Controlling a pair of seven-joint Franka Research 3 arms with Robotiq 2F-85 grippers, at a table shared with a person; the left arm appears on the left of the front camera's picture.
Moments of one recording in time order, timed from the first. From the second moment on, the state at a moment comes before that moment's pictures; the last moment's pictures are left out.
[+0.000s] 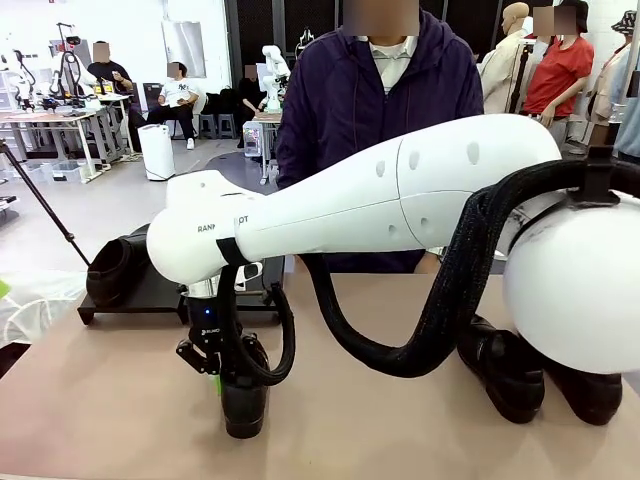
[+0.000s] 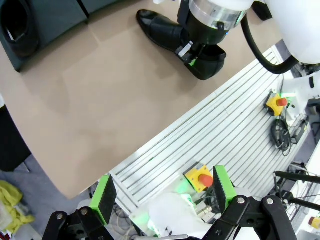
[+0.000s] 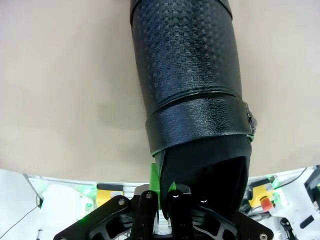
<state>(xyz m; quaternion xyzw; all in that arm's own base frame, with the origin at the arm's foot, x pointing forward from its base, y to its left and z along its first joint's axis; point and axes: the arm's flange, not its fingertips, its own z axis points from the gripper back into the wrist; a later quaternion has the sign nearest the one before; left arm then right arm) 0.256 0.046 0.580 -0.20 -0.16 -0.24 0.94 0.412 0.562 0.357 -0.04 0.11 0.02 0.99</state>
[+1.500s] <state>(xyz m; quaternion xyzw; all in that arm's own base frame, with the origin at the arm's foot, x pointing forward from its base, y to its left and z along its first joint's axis) 0.256 0.047 0.580 -0.20 -0.16 -0.24 0.94 0.407 0.166 0.559 0.21 0.15 0.04 0.97</state>
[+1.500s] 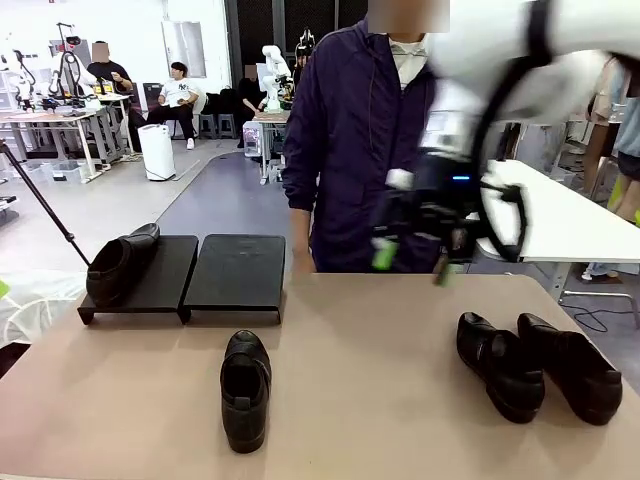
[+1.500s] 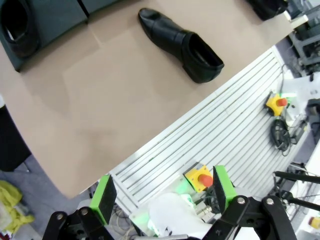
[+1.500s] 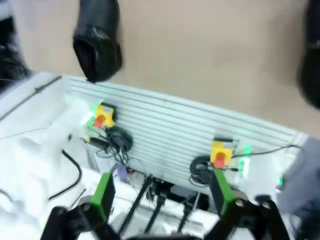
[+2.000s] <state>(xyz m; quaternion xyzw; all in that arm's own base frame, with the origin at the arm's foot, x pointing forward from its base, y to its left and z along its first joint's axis) 0.255 0.047 0.580 -0.20 -0.16 -0.24 0.94 0.330 -0.081 0.554 0.39 0.07 -0.04 0.92</state>
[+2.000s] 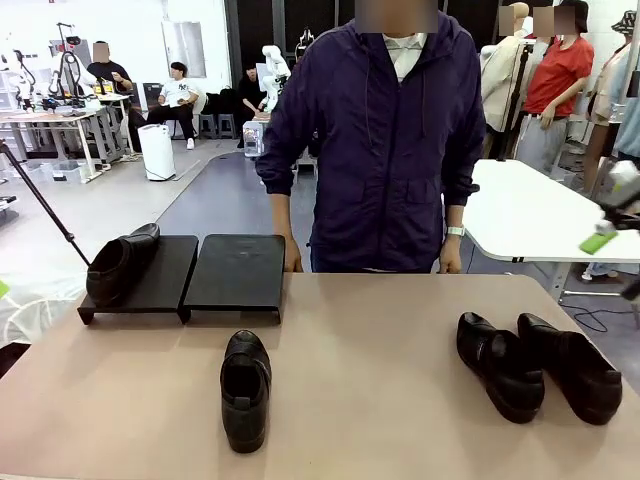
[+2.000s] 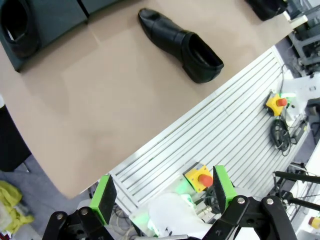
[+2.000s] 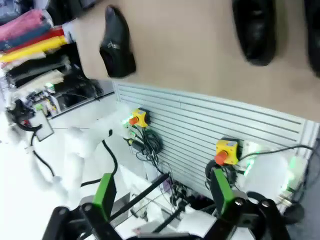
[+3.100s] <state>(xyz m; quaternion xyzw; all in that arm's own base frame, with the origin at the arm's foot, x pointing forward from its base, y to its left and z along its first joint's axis) 0.256 0.047 0.580 -0.20 -0.16 -0.24 0.94 0.328 -0.081 0.551 0.38 0.07 -0.05 0.92</state>
